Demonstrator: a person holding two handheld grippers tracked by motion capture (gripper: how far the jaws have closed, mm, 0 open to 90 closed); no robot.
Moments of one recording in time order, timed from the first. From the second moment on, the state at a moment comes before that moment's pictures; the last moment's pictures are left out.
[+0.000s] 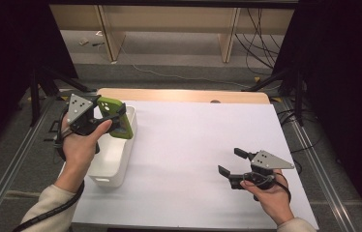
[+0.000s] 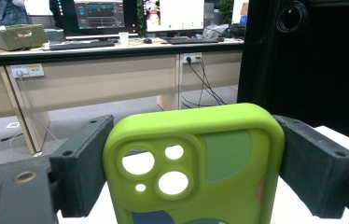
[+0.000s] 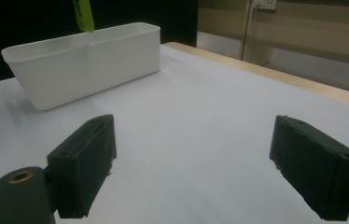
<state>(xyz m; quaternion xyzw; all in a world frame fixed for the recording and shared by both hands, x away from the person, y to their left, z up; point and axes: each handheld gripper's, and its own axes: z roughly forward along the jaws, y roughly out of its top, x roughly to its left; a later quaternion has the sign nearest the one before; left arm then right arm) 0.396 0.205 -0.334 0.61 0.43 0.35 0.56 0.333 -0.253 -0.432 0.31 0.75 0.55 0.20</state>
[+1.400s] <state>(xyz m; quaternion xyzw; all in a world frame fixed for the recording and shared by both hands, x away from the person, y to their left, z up) 0.404 0.213 -0.335 0.62 0.43 0.37 0.55 0.332 -0.252 -0.433 0.31 0.75 0.55 0.20</state>
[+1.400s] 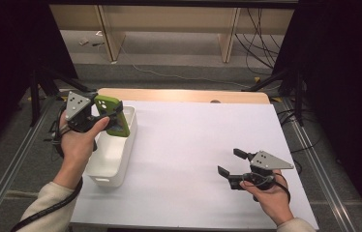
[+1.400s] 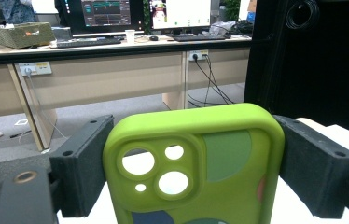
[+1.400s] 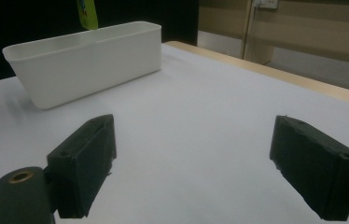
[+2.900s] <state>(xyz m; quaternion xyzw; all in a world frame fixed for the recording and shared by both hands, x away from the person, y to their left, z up) 0.421 0.224 -0.336 0.61 0.44 0.37 0.54 0.333 -0.251 -0.435 0.31 0.75 0.55 0.20</state>
